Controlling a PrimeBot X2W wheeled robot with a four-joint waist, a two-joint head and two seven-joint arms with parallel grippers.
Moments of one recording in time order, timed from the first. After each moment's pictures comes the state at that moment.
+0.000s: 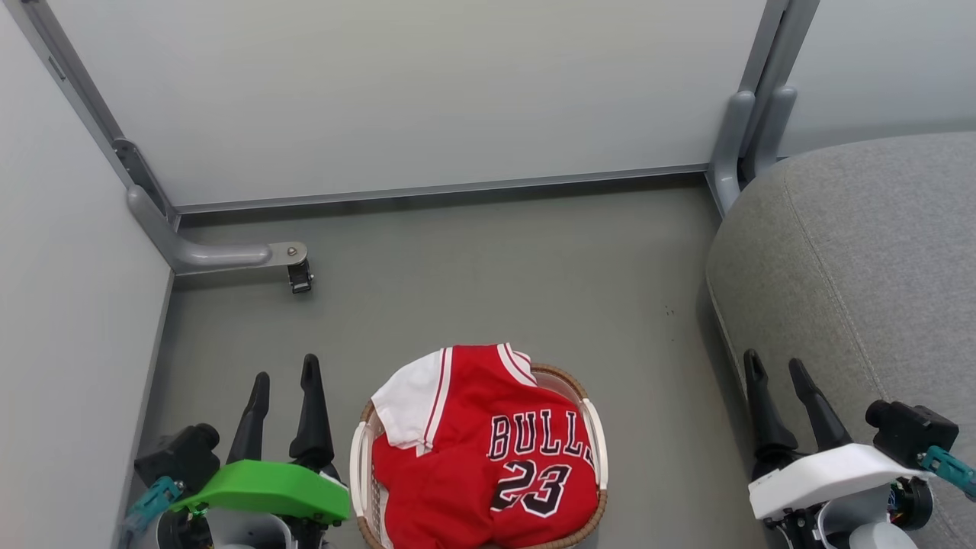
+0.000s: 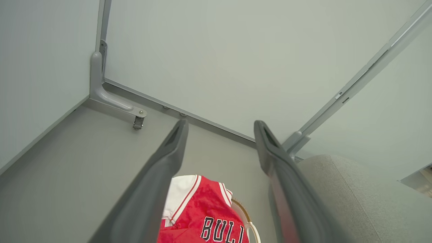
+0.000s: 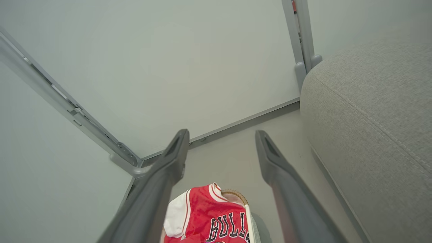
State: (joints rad) left arm -0.03 0.04 -0.15 0.16 -0.62 0.00 -0.15; right arm -0.01 -0.04 0.01 0.13 0.54 0.13 -0.14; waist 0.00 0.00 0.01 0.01
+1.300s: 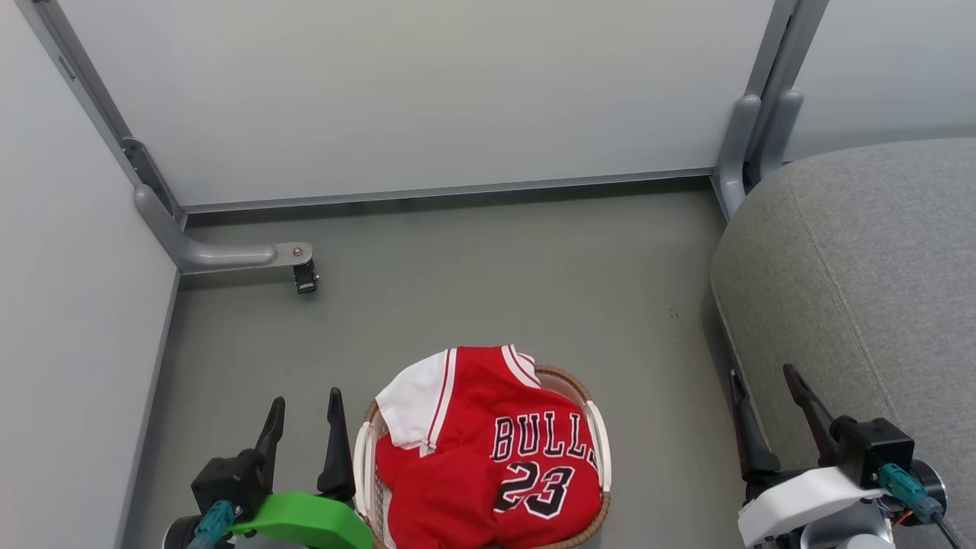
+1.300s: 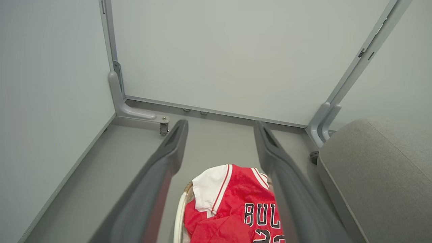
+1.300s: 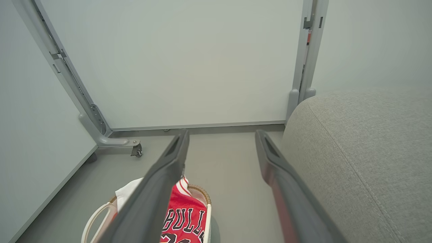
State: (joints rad) left arm -0.01 0.05 -0.20 0.26 -0.37 0.02 -0.23; right arm 0.01 -0.05 0.02 0.17 0.19 0.13 -0.23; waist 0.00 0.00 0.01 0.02
